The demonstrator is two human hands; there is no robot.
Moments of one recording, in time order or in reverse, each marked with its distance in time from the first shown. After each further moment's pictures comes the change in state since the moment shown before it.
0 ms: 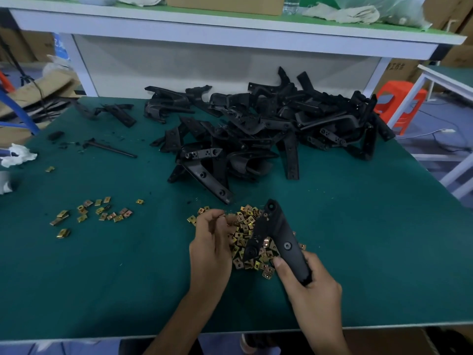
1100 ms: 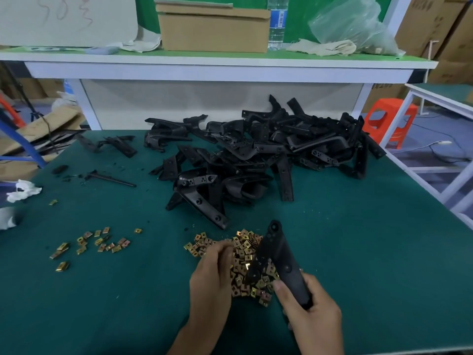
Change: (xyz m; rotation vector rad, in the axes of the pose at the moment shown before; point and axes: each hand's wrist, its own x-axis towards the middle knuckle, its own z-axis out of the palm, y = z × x) left_hand -0.004 0.009 0.002 0.306 -0.057 0.089; right_hand 0.004 0.006 -0.001 0.113 0.052 0.025
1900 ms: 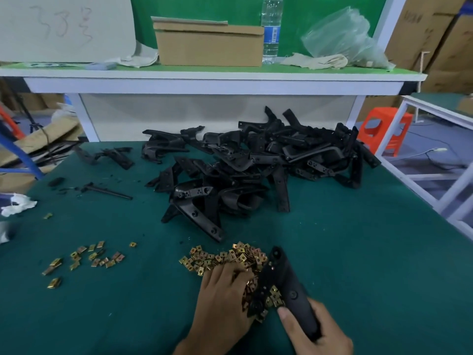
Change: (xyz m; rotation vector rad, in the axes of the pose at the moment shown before) left_hand 0.000 -0.001 0.008 0.591 -0.340 0.407; right_hand -0.013 0.000 -0.011 -0.148 0.101 -0.084
